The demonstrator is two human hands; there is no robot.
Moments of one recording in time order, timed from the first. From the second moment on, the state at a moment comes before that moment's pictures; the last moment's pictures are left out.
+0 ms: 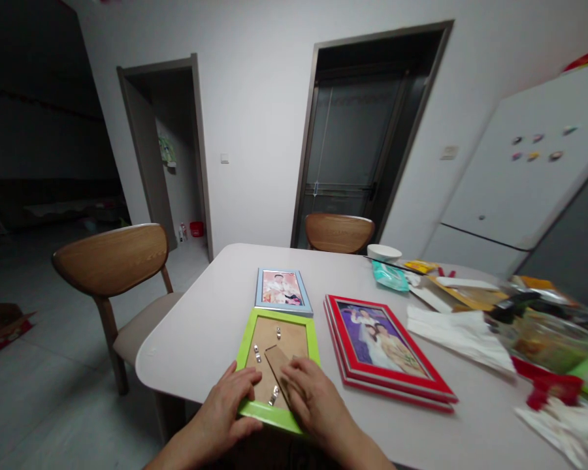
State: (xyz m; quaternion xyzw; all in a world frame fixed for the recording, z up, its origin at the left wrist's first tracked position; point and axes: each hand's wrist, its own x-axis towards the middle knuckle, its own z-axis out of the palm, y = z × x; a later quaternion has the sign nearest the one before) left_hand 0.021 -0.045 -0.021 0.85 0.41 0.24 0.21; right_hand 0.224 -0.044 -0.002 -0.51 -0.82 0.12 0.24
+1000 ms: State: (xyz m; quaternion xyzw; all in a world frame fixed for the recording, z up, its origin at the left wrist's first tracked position) left_hand 0.022 -0.047 -0.019 0.86 0.40 0.23 0.22; right_hand 0.230 0.025 0.002 -0.60 -0.77 0.06 0.21
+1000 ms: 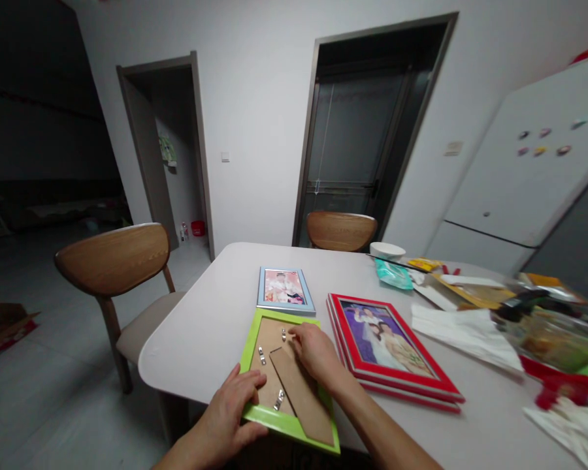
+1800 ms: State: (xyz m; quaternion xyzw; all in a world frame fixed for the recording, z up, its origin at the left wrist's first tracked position) left_hand 0.024 -0.052 -0.019 0.86 0.39 0.24 0.22; right_hand 0.209 0.099 -0.020 -0.71 -0.67 0.08 0.20
